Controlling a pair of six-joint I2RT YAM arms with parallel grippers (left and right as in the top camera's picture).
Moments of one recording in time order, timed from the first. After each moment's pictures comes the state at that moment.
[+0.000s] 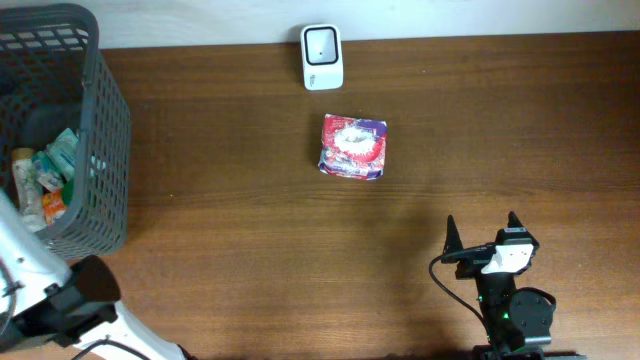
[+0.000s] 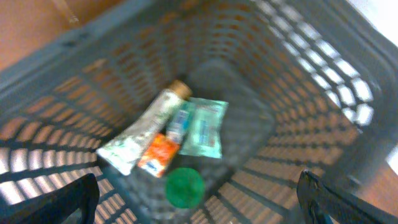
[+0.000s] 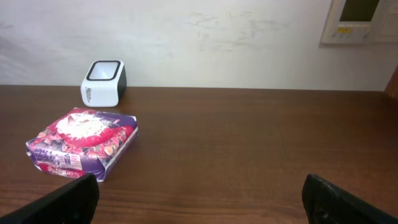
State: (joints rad) left arm 0.51 1.99 2.63 -1.53 -0.16 -0.38; right arm 0.01 0.01 0.01 -0.08 0.00 0.00
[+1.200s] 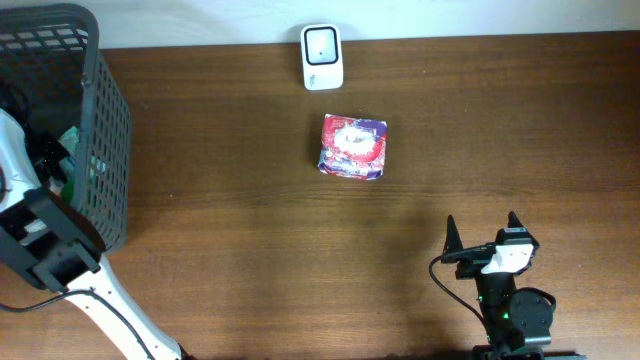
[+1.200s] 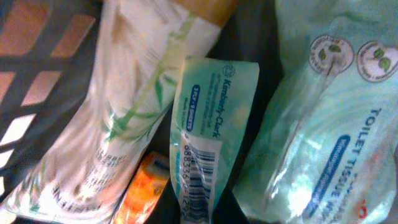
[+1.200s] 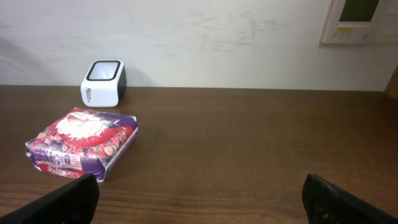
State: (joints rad) left arm 0.58 2.45 2.31 -1.33 -0.20 -0.23; right arm 0.01 0.01 0.01 -0.08 0.00 0.00
